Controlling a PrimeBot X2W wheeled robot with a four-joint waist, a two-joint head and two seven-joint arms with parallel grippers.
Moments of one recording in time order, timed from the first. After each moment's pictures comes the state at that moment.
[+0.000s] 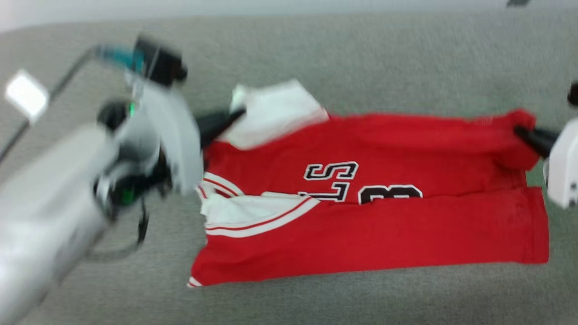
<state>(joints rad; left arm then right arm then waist) -1.12 0.70 -1.09 0.29 -1.37 -0.13 0.27 -0.84 -0.80 0.75 0.38 0.95 0.13 0.37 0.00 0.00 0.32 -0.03</state>
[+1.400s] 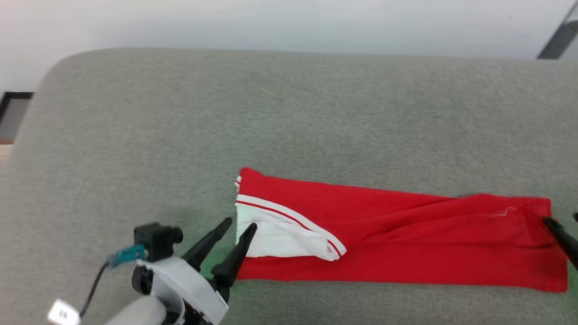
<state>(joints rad) -0.43 0.57 -0.87 0.28 -1.15 -0.09 -0.26 -0.20 -0.79 0.29 0.22 0.93 0.13 0.19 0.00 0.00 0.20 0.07</state>
